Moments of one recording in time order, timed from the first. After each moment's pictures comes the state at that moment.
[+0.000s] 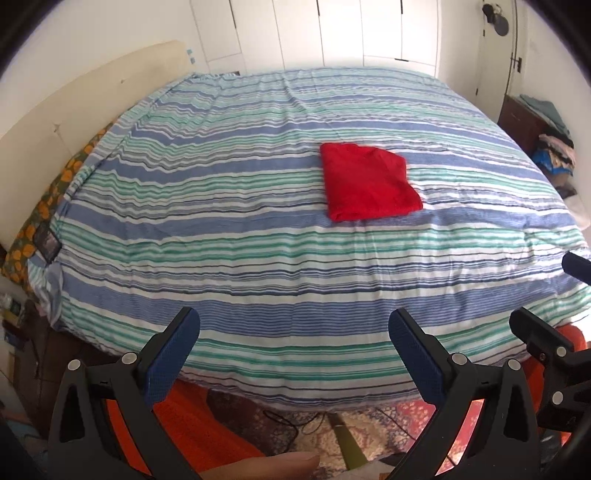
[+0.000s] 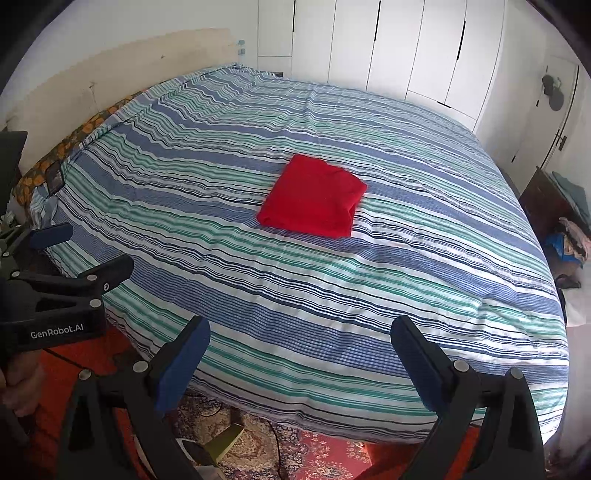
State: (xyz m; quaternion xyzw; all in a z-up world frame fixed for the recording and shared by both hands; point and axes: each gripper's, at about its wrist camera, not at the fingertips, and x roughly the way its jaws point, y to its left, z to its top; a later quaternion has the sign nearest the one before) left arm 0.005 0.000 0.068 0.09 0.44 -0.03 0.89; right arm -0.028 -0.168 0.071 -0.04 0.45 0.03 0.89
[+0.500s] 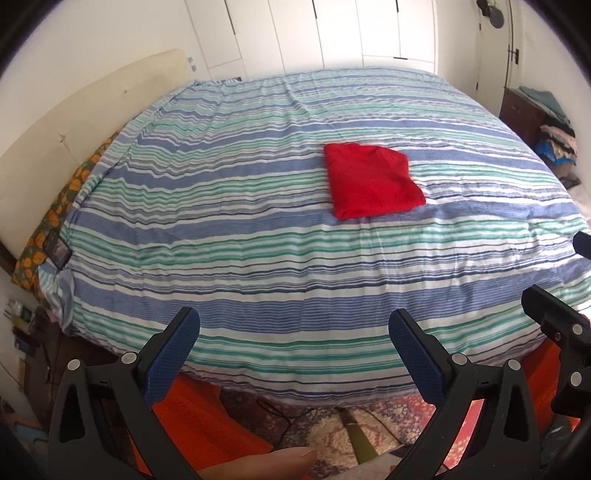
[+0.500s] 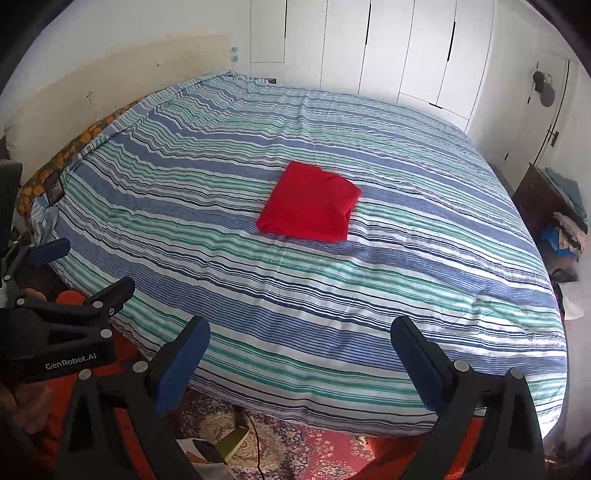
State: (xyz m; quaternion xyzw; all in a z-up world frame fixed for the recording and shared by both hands) left arm -0.008 -0.001 0.069 0.12 0.43 -0.02 0.90; right arm -0.039 -0.165 0.087 -0.03 0.44 0.02 0.90
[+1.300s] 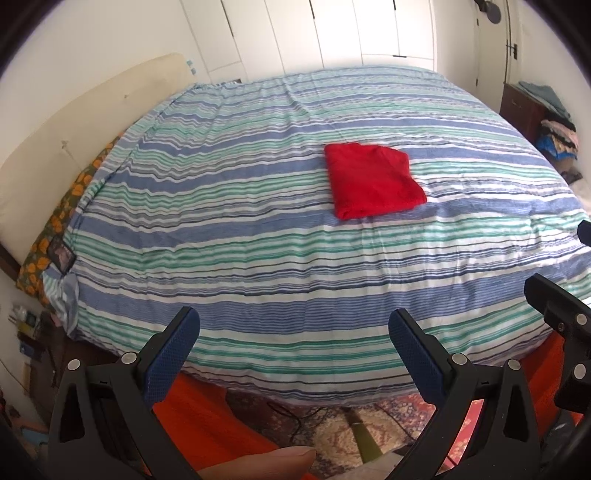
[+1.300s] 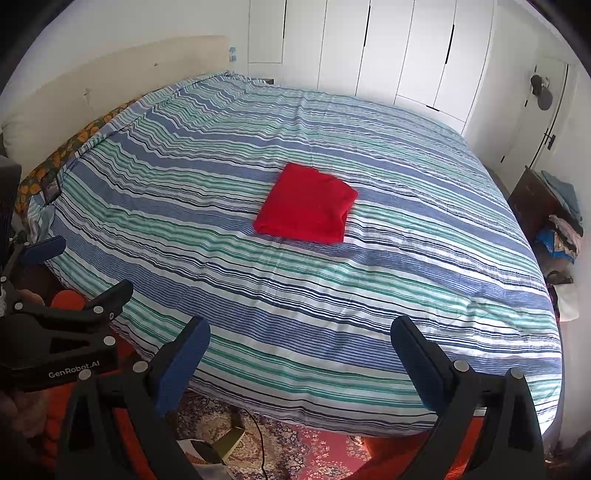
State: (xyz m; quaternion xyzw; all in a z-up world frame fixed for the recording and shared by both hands) left arm -0.010 -0.005 0.072 0.13 0.43 -0.02 0.90; right arm -0.037 -0.162 0.091 -0.04 0.44 0.01 0.90
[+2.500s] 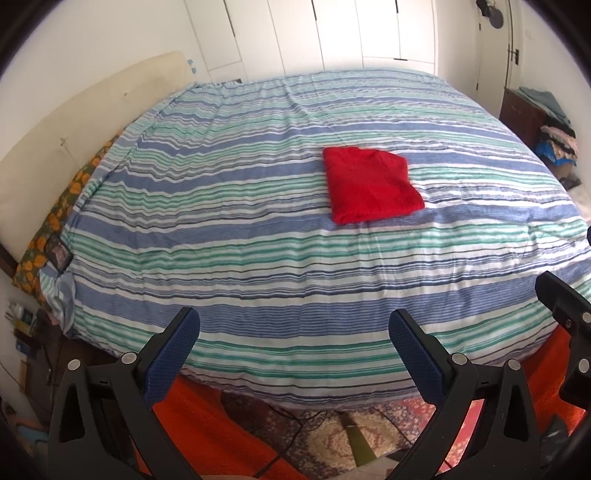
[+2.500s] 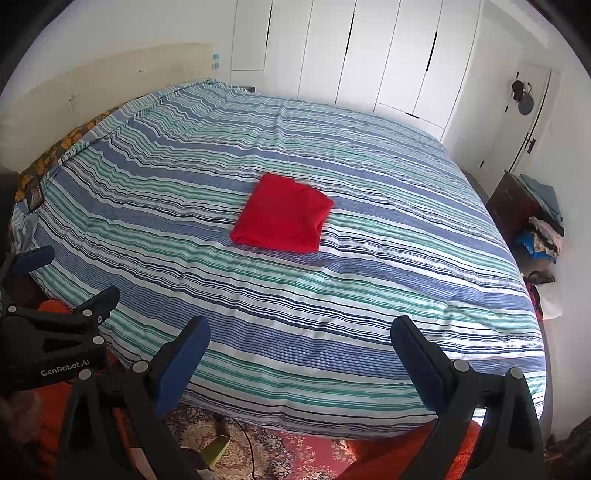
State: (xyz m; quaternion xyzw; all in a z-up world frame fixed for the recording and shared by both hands) left arm -0.006 -0.008 0.073 0.12 0.43 -0.02 0.90; right arm -0.039 -0.167 0.101 -0.05 0.42 -0.03 0.90
